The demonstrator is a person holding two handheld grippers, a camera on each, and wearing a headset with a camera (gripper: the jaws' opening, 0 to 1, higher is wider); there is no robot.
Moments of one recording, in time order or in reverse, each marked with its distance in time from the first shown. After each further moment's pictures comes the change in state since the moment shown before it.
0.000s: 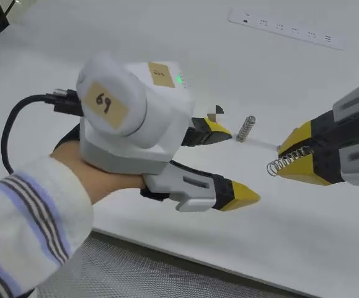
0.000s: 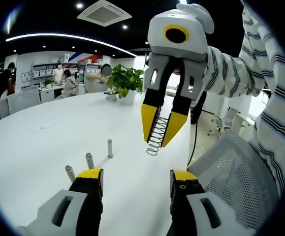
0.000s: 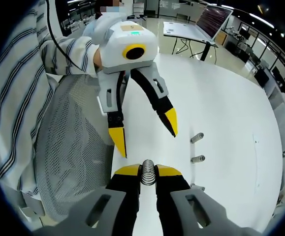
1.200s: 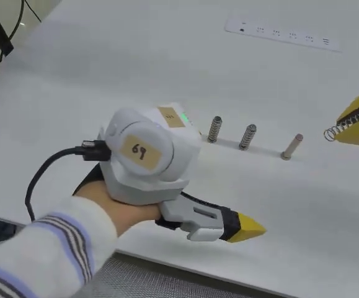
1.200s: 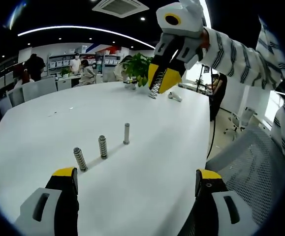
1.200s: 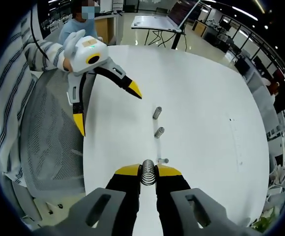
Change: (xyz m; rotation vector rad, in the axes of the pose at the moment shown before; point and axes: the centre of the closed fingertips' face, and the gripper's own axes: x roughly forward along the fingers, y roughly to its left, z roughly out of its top) left arm 0.012 0.018 -0.029 -0.047 0.068 0.144; right arm -0.038 -0.073 -0.053 0.074 0.058 -0.165
